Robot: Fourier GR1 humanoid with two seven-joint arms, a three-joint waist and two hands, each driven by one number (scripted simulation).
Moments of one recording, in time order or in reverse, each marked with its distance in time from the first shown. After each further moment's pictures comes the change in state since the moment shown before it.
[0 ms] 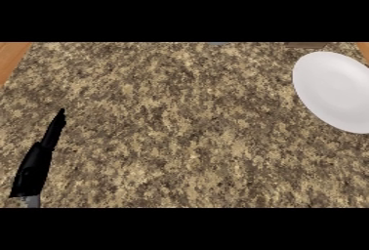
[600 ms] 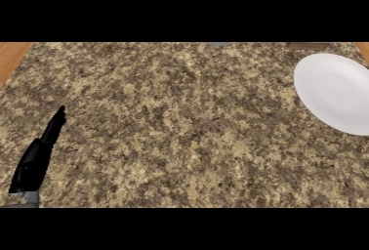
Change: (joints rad) left arm -0.029 0.011 0.013 0.032 0.001 -0.026 -0.001; right arm -0.336 0.069 0.128 0.168 0.082 0.078 -0.009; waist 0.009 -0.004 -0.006
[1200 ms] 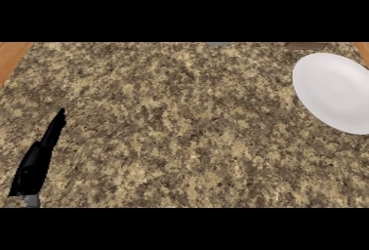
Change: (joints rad) left arm 0.021 -0.014 0.005 -0.014 -0.008 -0.002 -0.008; right arm -0.196 0.204 0.151 0.131 0.164 -0.033 0.118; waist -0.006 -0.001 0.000
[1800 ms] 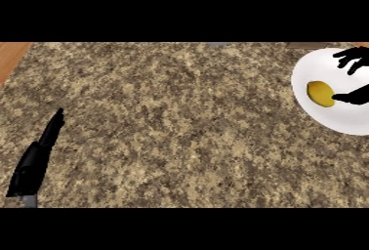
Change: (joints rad) left arm 0.004 -0.001 0.010 -0.014 -0.004 -0.008 0.009; right arm -0.051 0.159 -0.024 0.165 0.005 -0.053 0.147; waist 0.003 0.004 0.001
